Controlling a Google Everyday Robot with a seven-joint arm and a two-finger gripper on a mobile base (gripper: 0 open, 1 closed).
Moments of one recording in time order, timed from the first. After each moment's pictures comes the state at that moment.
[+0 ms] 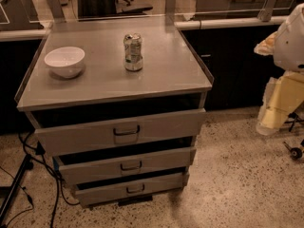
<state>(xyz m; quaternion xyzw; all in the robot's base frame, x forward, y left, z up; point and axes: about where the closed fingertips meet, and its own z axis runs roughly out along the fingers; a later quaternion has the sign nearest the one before) 0.438 -0.217 0.976 -0.60 0.78 -0.03 0.16</state>
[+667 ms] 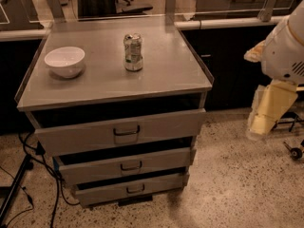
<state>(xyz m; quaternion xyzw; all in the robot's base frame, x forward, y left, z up) 0.441 -0.204 0.959 -0.61 0.77 -0.03 0.16</state>
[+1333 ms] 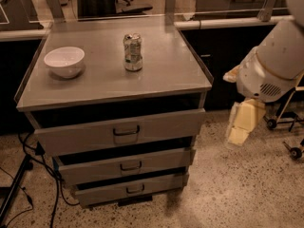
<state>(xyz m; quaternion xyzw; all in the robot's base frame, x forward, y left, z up) 0.460 -0.187 0.898 -0.62 0.77 0.03 0.16</state>
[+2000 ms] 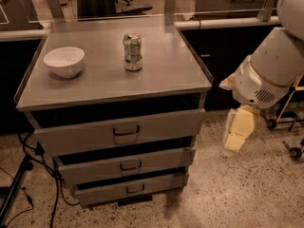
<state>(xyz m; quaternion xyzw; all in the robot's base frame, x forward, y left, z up) 0.454 -0.179 0.880 -0.62 0.77 0.05 0.14</state>
